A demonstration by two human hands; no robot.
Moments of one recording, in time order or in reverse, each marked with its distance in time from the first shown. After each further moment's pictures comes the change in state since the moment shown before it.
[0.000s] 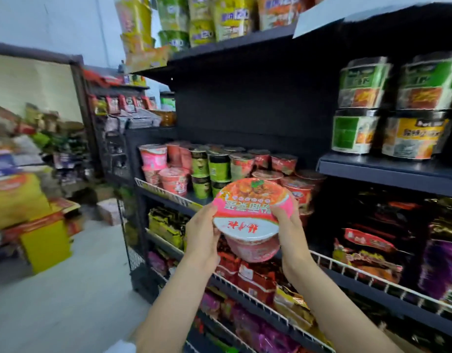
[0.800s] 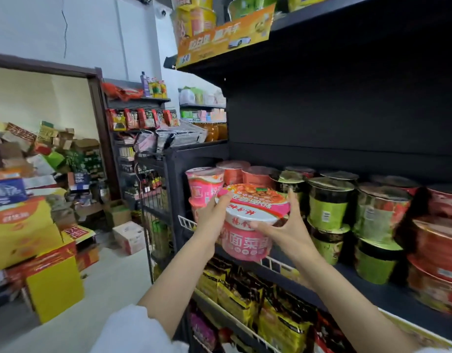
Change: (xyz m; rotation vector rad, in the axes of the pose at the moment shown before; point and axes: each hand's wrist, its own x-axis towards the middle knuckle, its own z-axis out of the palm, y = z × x) left_hand 0.408 0.114 -0.175 0.471 -0.119 0.034; right_hand 0.260 0.137 0.323 -0.227 -0.223 -0.160
